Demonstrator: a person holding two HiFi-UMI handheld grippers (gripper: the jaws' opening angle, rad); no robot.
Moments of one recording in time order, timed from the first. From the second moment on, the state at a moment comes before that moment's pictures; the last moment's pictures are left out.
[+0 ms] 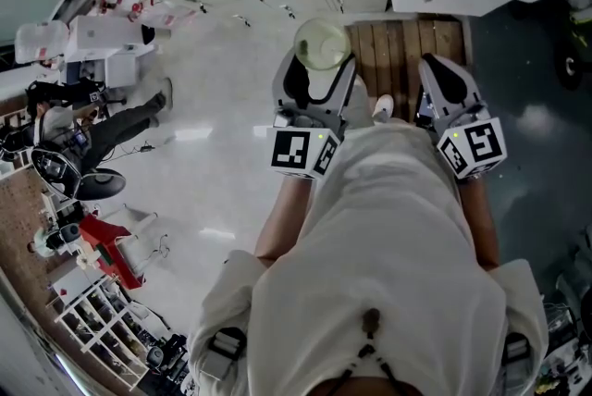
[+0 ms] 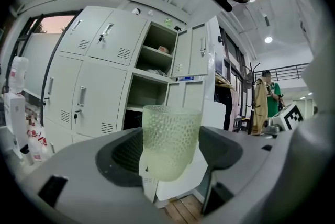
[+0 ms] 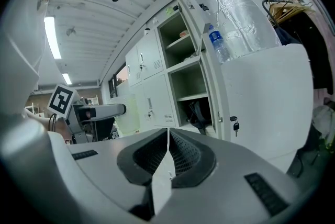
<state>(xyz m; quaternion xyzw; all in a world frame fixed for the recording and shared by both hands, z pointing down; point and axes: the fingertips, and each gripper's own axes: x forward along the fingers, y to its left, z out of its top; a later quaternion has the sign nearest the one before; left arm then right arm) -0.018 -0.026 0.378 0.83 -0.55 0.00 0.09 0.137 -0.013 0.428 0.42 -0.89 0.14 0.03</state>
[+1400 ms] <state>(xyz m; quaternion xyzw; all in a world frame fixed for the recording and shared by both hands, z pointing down) -0.052 -0.240 0.429 0.83 -0.54 0.03 0.08 0.081 -0.150 0.436 0.43 -0.89 0.14 0.10</state>
